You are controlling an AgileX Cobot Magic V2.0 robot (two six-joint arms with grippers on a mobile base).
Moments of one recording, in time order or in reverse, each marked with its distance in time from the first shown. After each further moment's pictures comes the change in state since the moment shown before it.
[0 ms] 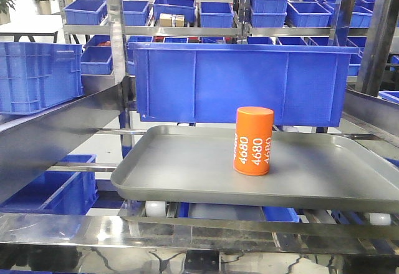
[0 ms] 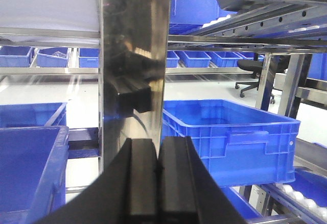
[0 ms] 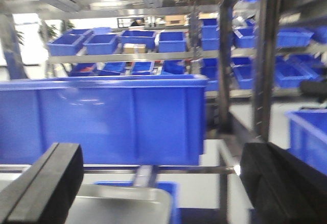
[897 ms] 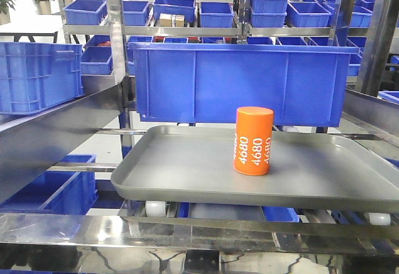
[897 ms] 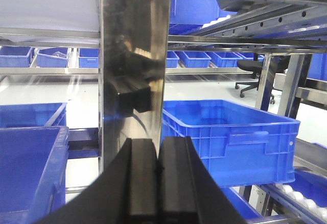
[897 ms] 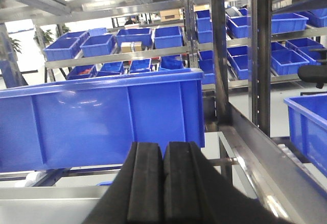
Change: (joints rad) left arm 0.000 0.000 0.000 0.000 0.000 0.000; right arm 0.000 0.001 0.001 -0.099 0.014 0.133
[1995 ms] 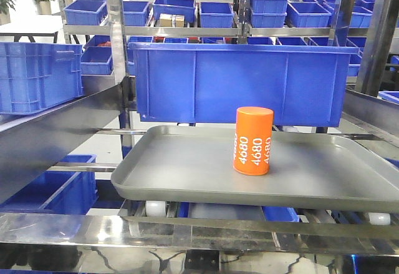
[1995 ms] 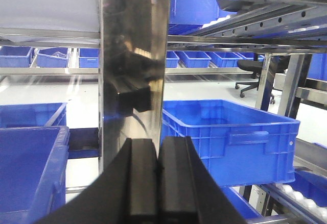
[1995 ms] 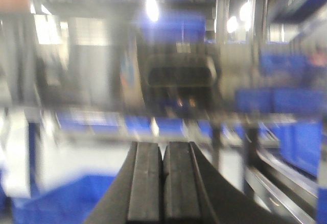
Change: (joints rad) left arm 0.000 0.000 0.000 0.000 0.000 0.000; right arm 0.000 -0.837 1.084 -0.015 -0.516 -0.088
